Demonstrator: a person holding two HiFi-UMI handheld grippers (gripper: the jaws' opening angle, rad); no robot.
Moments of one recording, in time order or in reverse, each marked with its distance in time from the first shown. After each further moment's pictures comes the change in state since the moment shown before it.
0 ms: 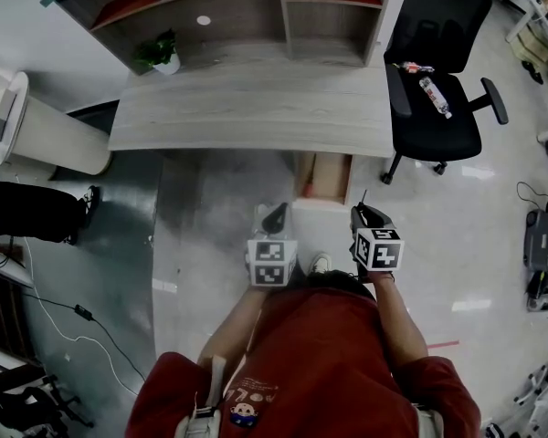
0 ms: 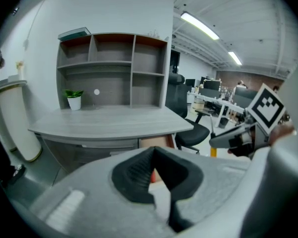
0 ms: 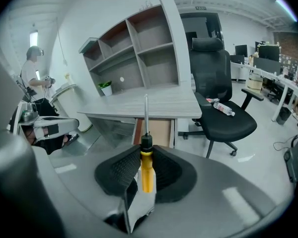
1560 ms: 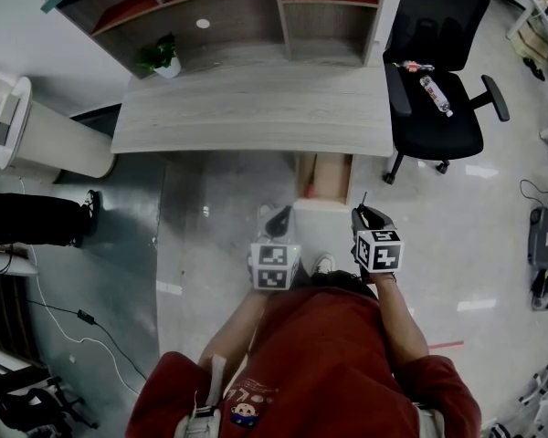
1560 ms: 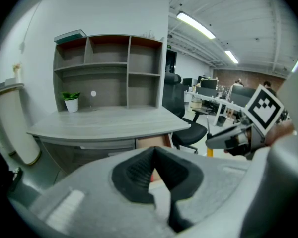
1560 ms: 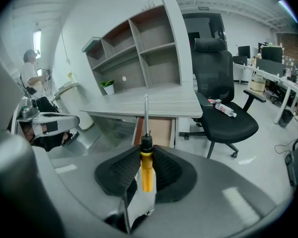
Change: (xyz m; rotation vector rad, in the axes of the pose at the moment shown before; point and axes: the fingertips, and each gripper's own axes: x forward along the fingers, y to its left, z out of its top) left arm -0.006 -0.013 0.000 0.033 0.002 -0.015; right arm -0.004 -0.002 -0.006 -0.026 0.003 0.016
